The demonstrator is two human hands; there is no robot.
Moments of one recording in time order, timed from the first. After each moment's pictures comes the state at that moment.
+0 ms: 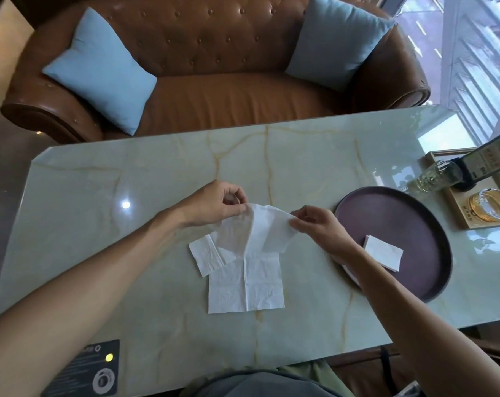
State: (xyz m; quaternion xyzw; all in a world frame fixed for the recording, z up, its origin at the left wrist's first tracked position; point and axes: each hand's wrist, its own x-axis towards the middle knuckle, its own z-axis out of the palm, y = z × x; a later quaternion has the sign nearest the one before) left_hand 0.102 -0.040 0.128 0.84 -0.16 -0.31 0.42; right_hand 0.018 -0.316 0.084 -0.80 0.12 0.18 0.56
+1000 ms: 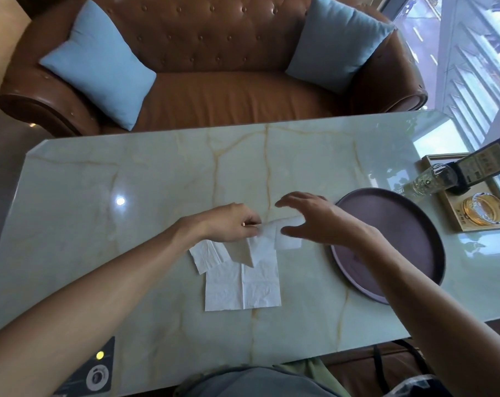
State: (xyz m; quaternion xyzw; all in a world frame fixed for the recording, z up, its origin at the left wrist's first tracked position) left_hand 0.078 -0.066 0.119 0.84 -0.27 -0.38 0.26; right_hand 0.046 -0.306 0.129 -0.94 -0.15 0.22 0.19
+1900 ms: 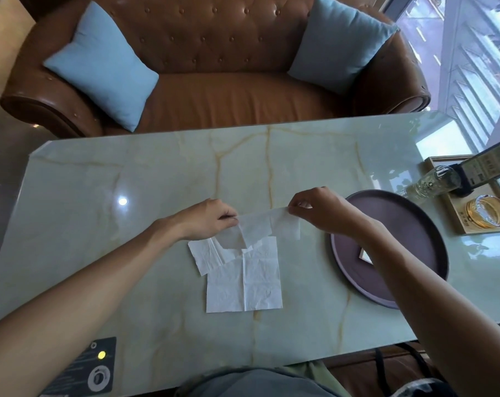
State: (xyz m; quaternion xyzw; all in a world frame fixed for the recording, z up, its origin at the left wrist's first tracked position) left_hand 0.088 -0.024 0.114 0.88 -0.24 -0.33 0.26; right_hand 0.059 -0.309 0.142 -0.94 -0.08 0.20 0.25
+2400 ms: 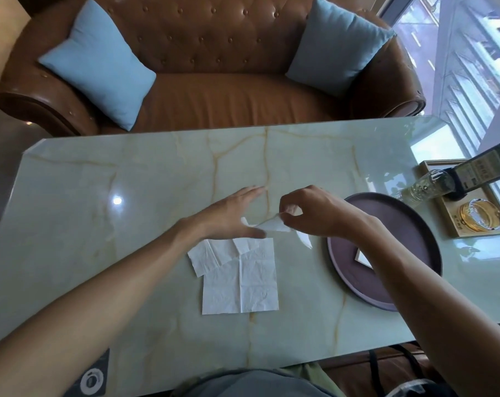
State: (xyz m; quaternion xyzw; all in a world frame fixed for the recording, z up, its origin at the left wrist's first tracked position) left_hand 0.086 -0.064 0.114 0.87 -0.25 -0.30 0.29; right_hand 0.060 -0.293 0.169 -0.94 -0.17 0.21 0.19
